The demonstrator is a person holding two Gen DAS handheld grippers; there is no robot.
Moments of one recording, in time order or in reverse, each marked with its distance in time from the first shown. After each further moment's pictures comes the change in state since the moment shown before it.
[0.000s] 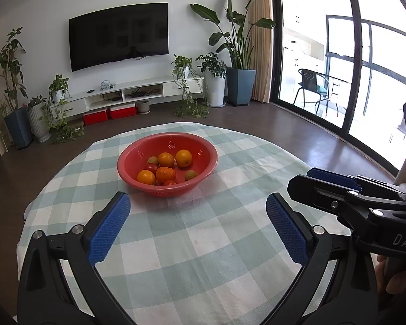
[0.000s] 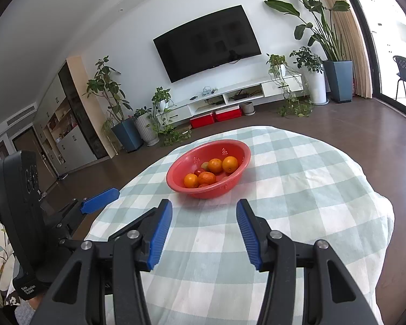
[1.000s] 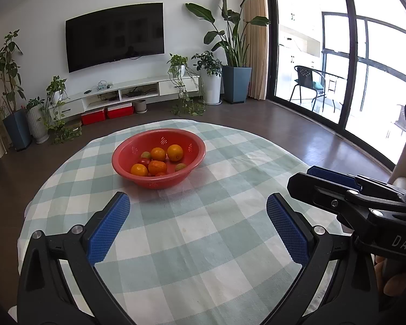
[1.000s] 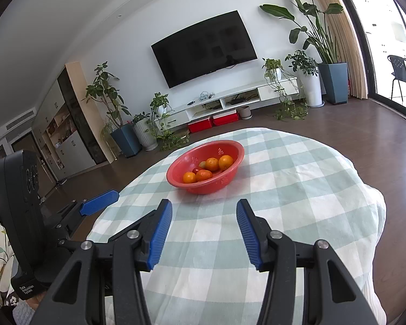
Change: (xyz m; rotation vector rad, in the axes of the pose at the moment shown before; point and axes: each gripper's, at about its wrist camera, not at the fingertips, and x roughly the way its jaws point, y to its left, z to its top) left arm -0.021 -0.018 -0.009 0.010 0.011 -0.016; right arm -0.018 -0.003 -0.013 0.007 -0.019 -0.005
